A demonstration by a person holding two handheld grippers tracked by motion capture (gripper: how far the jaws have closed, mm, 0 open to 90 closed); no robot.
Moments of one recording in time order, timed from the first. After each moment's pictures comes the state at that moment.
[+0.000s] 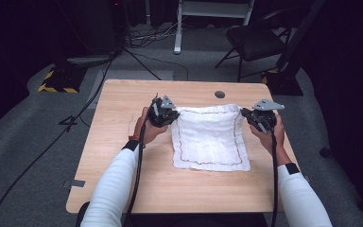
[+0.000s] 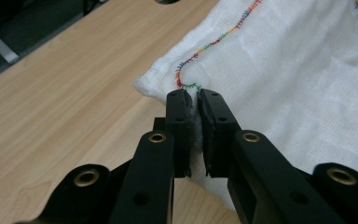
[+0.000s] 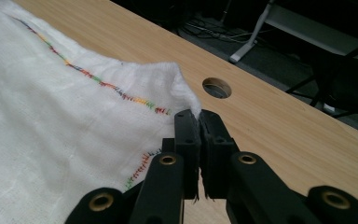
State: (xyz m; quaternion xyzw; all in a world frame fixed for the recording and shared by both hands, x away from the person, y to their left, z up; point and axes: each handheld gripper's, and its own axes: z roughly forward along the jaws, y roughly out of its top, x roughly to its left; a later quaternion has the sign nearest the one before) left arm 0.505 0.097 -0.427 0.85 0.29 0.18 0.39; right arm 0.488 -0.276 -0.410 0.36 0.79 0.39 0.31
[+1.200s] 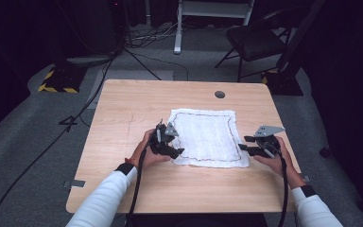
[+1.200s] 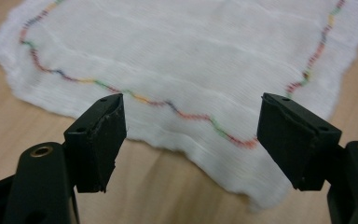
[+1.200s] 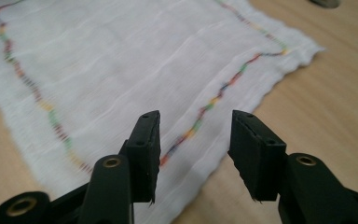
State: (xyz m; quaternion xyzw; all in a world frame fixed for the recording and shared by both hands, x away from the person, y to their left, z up) left arm 0.424 0.087 -0.471 0.90 0.26 0.10 0.34; right arm 0.427 -0.302 -0.464 0.30 0.87 0.36 0.17
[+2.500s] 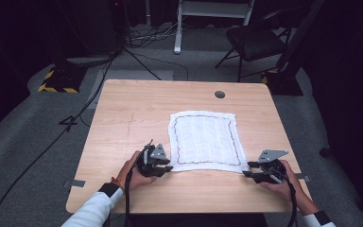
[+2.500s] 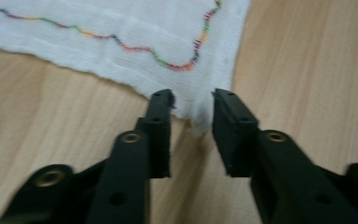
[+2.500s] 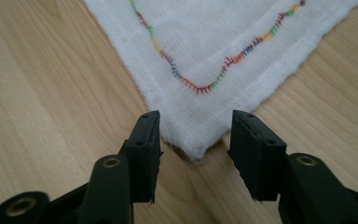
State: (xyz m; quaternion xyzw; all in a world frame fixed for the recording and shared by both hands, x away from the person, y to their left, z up) left arm 0.370 0.123 -0.477 0.90 0.24 0.08 0.35; right arm 0.362 -0.309 -0.483 0.29 0.89 0.32 0.12
